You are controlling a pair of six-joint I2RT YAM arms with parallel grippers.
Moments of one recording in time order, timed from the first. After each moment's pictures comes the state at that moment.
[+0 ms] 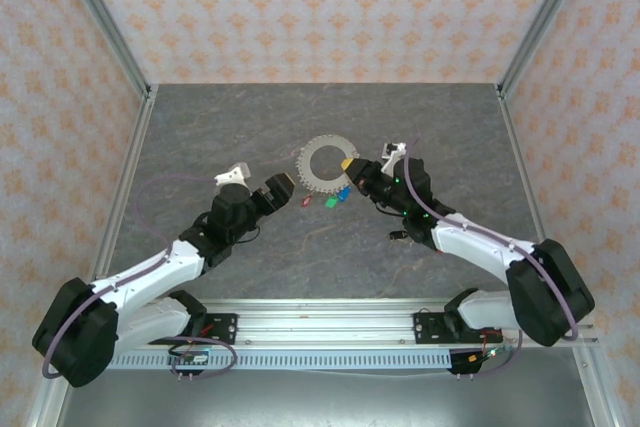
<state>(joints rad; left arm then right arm) -0.55 1.07 0.45 0.19 -0.13 -0.99 0.57 1.27 0.59 0.44 -0.20 1.16</state>
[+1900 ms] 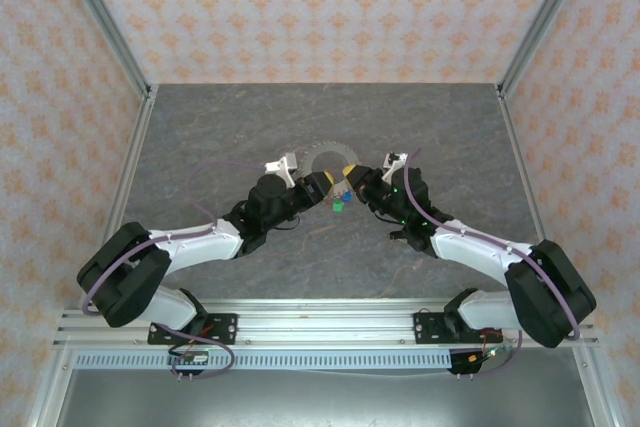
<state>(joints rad) -0.69 1.43 0.60 0.58 0.04 -1.12 0.61 1.27 0.54 0.48 -0.17 1.29</state>
